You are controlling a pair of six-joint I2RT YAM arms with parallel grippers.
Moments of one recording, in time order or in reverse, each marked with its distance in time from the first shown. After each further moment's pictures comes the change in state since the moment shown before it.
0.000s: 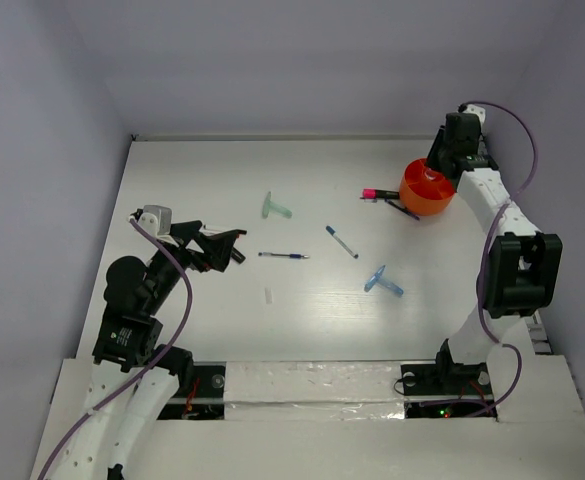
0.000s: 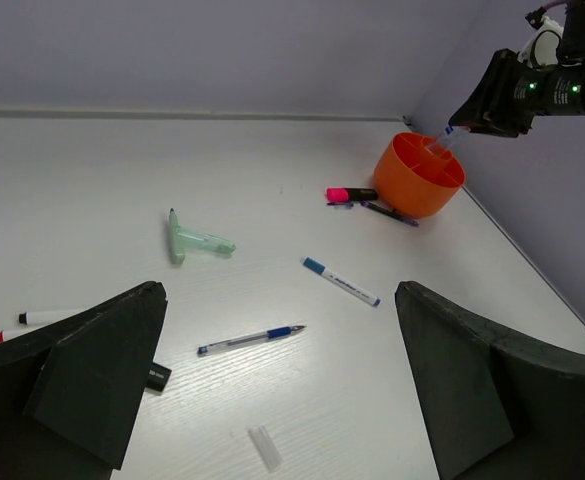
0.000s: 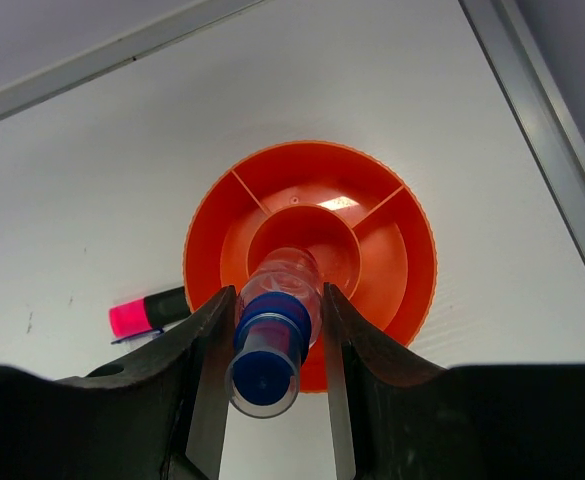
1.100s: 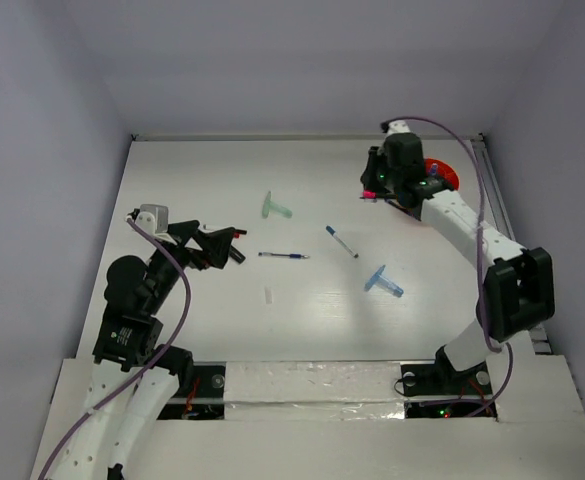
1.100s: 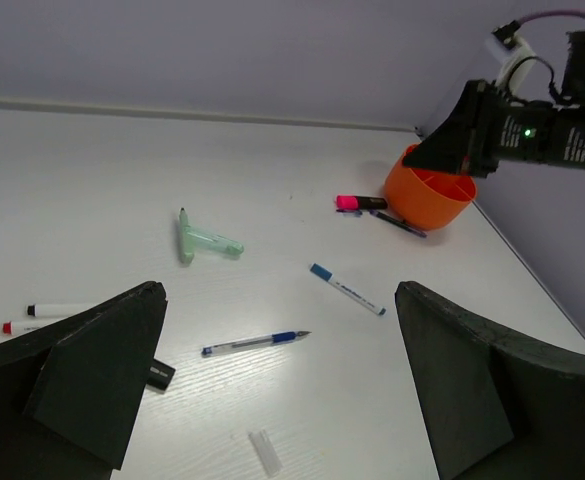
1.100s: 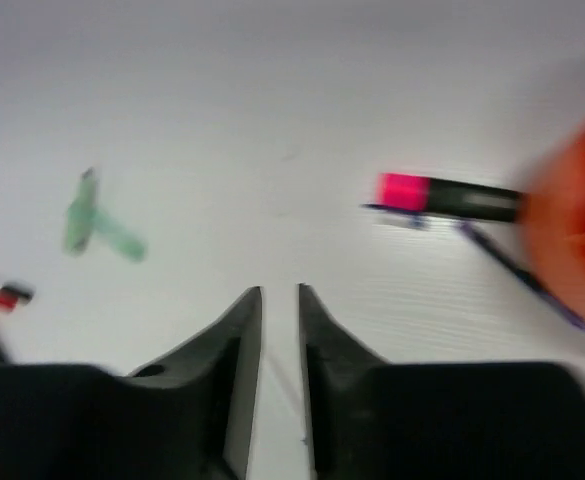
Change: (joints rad) left arm 0.000 0.003 0.000 -0.001 -0.034 -0.018; right arm 0.297 -0.142 -0.165 0.071 -0.204 0.015
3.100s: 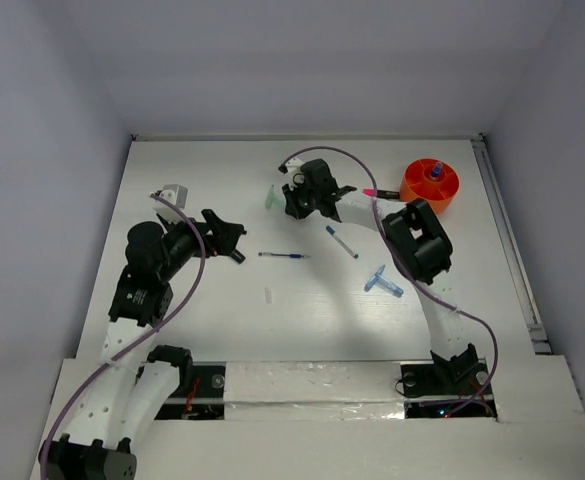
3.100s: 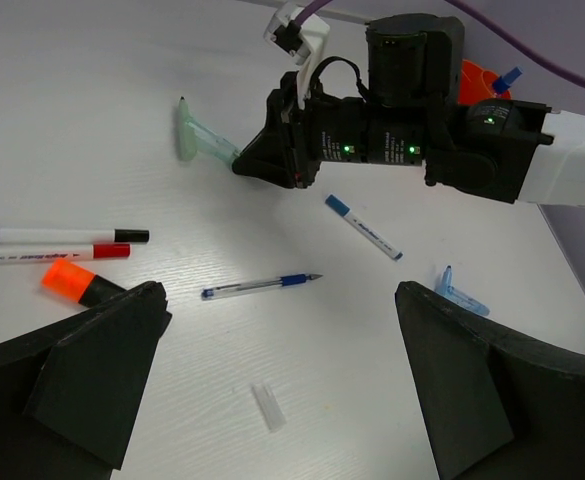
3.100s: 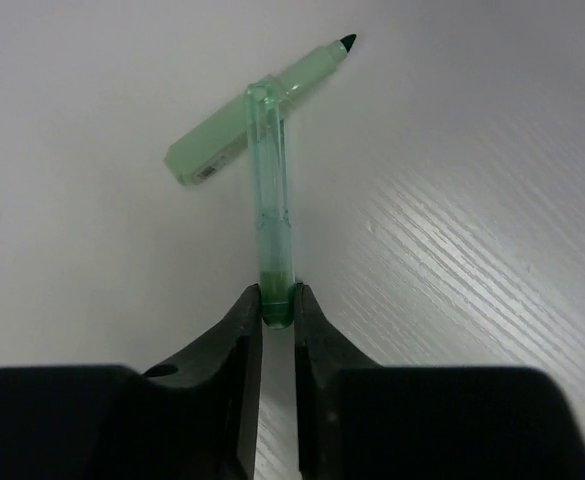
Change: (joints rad) left arm 0.106 0.240 0.000 0.007 0.142 -0.036; right arm 0.278 0.718 0.365 0.204 -0.319 -0.367
